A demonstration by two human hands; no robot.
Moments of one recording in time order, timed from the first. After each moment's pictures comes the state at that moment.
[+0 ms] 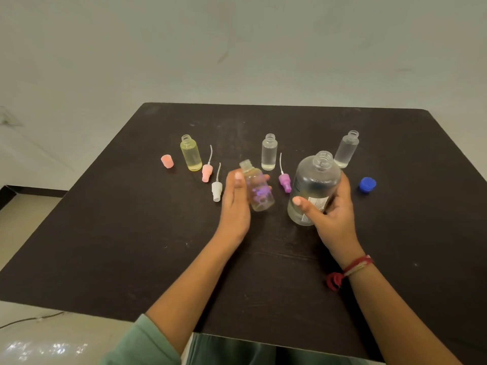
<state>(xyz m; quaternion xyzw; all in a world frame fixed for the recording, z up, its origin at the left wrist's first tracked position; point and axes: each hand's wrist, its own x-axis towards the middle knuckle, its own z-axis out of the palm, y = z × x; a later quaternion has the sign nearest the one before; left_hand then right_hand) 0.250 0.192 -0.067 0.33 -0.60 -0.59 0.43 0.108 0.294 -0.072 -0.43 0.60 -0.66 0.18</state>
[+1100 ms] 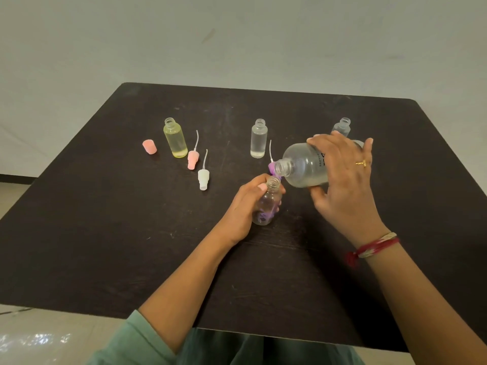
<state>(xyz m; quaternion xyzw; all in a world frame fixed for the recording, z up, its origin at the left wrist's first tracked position) 0.241 0.205 -0.074 0.14 -0.65 -0.69 0.28 0.087 0.306 -0.024 -0.60 0.72 -0.29 -0.16</state>
